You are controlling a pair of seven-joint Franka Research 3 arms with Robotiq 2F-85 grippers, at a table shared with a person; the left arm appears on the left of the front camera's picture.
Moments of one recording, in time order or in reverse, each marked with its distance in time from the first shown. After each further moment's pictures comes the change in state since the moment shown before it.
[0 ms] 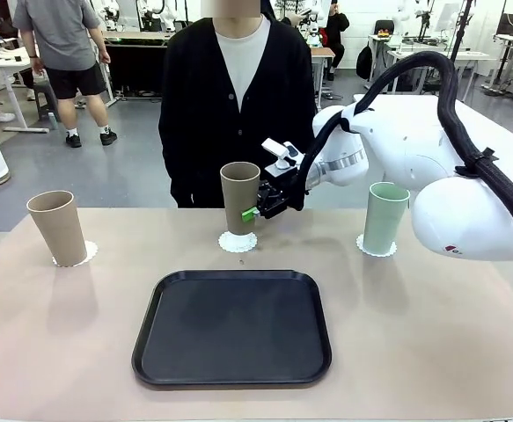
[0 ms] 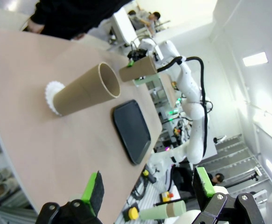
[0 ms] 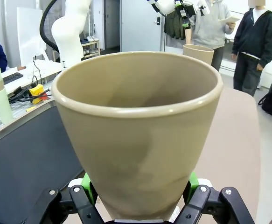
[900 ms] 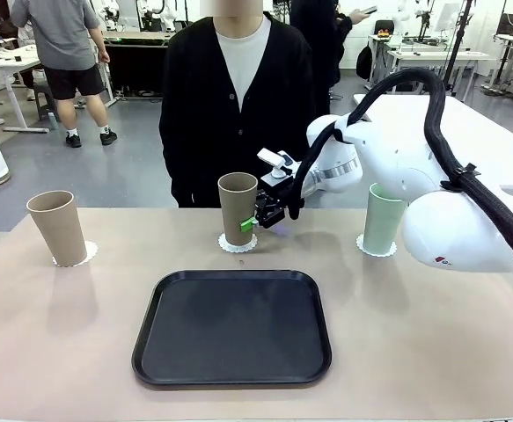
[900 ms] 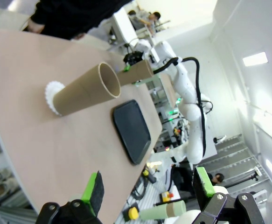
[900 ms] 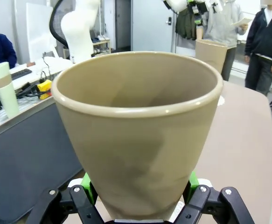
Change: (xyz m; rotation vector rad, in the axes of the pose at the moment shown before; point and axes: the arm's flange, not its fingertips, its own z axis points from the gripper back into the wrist) left arm 0.000 0.000 0.000 0.000 0.000 0.000; right arm -0.018 -0.004 -0.014 0.044 0.005 0.005
